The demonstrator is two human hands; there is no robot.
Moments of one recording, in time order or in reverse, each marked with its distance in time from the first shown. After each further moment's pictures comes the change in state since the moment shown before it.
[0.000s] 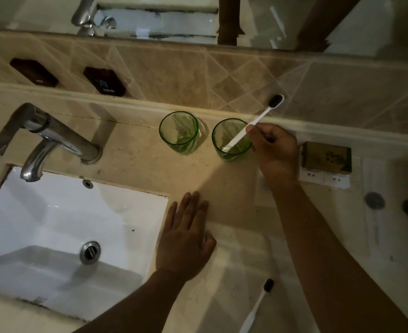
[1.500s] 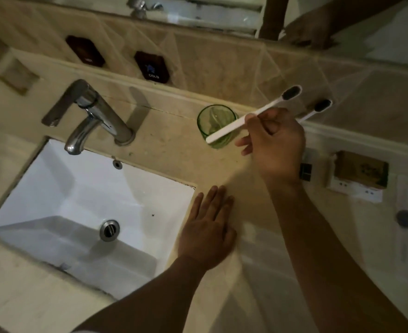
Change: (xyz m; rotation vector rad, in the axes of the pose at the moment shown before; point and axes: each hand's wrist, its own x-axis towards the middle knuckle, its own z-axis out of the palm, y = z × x) left_hand -0.001 -0.003 0.001 -0.056 0.006 0.015; right_hand -0.074 -0.065 0.041 0.162 -0.169 -0.133
